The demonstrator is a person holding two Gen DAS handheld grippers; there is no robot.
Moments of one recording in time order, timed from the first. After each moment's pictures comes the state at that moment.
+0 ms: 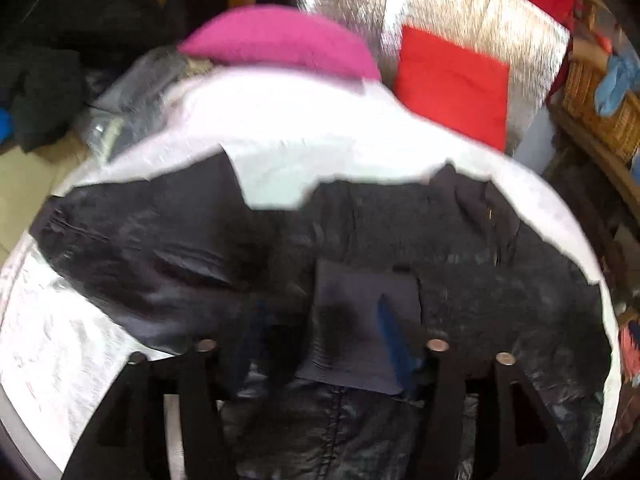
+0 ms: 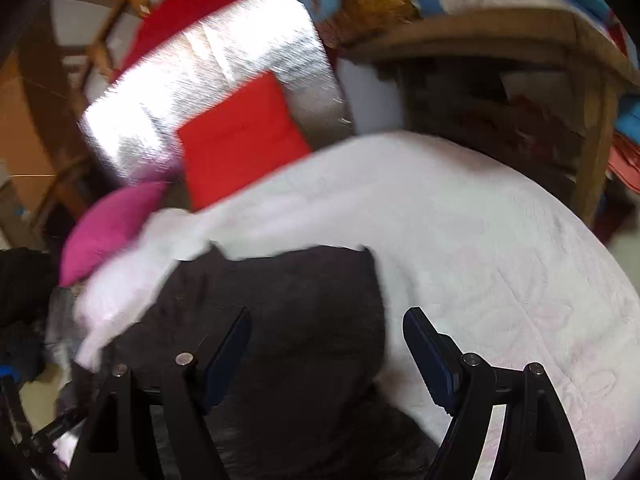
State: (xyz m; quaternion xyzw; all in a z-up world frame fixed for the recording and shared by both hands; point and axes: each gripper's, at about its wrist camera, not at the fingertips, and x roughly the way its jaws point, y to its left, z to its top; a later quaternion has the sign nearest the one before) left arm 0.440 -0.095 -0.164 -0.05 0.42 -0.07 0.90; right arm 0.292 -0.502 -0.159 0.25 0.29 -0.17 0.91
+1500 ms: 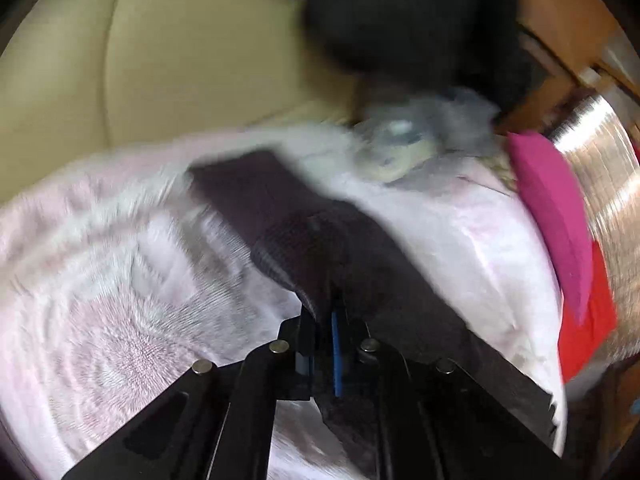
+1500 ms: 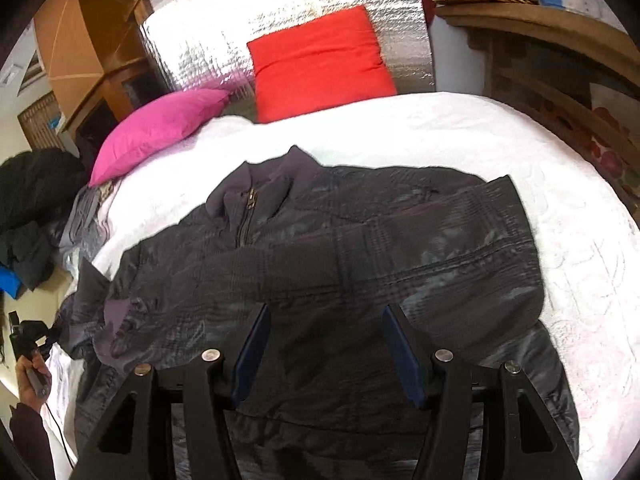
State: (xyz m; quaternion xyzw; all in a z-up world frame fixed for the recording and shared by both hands) left arm 0.536 0.212 -0.222 -0.33 0.38 0.14 0.85; right arm 0.334 -0.416 -0.195 0.18 0.38 -0.09 0.90
